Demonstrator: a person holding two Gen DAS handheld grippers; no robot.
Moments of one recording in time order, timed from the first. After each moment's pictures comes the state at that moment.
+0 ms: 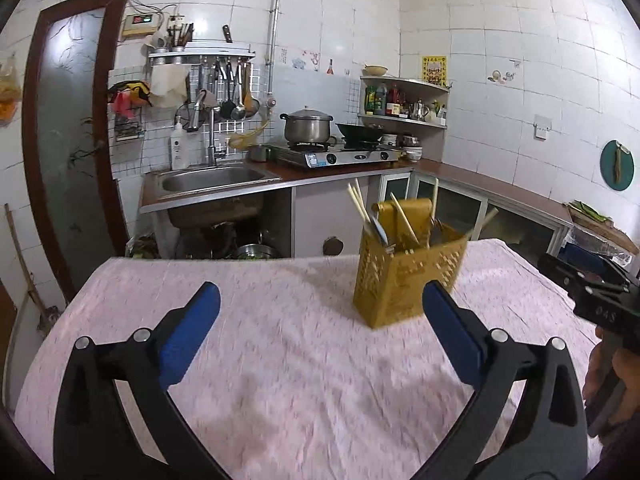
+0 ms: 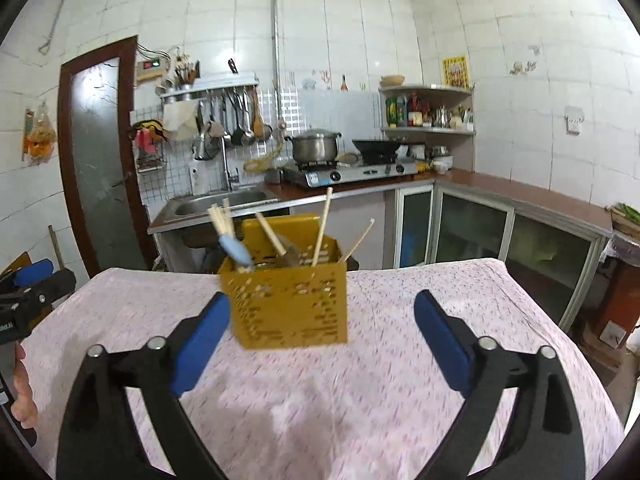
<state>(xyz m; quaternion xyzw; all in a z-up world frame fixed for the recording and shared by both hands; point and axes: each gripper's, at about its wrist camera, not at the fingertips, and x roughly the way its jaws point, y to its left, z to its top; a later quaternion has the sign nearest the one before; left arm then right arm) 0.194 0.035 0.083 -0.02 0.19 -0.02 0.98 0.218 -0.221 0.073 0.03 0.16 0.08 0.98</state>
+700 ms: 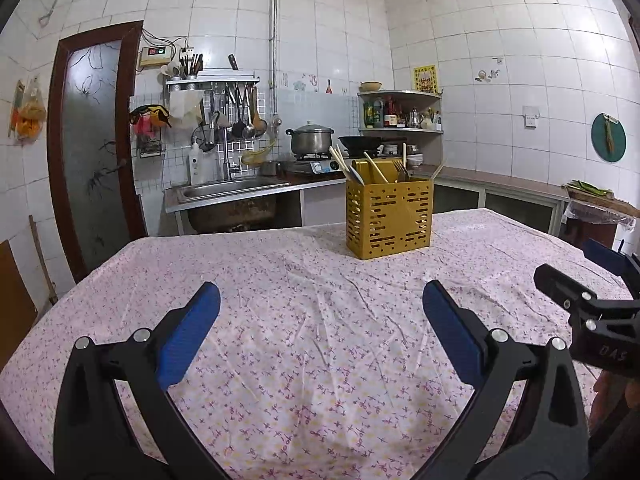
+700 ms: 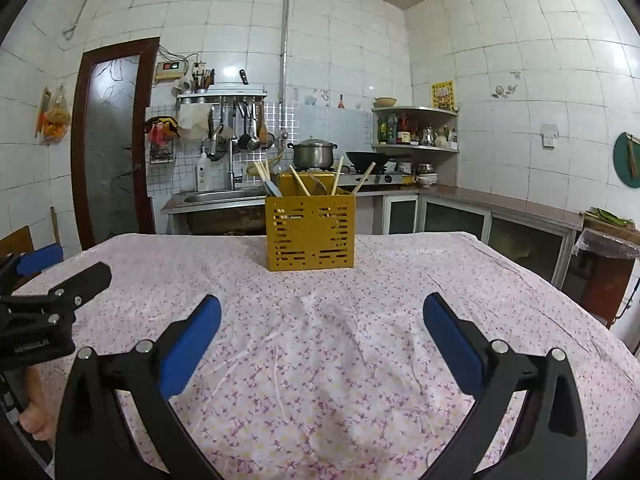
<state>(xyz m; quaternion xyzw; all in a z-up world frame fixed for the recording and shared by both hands) 0.056 0.002 0.002 0.02 0.13 0.01 0.99 0.057 -0.197 -0.004 0.01 0.12 0.05 0.99</state>
